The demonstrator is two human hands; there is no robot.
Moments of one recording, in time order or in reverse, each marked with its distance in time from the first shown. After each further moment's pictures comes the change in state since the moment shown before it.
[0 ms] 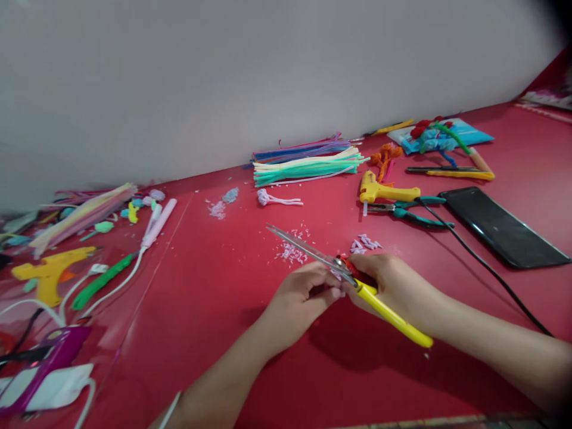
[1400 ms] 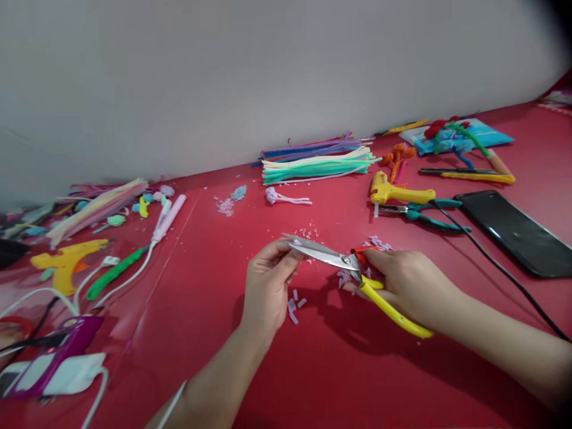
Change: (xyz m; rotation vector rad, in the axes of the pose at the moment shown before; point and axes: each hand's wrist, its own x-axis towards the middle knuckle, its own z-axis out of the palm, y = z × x) left_hand 0.003 -0.010 -0.020 -0.627 0.597 0.082; right_hand 0.005 0.011 -0.004 -0.517 0.099 -0.045
